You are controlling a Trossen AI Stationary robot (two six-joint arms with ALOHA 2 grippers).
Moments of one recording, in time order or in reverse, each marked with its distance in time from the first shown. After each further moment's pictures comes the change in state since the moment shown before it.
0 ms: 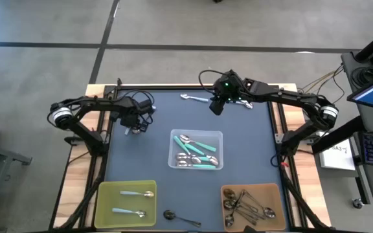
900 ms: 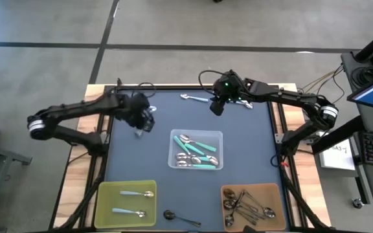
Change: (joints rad) left arm -0.207 -0.384 0.223 -0.103 0.242 0.008; right arm 0.000 0.000 0.000 0.000 0.000 -0.054
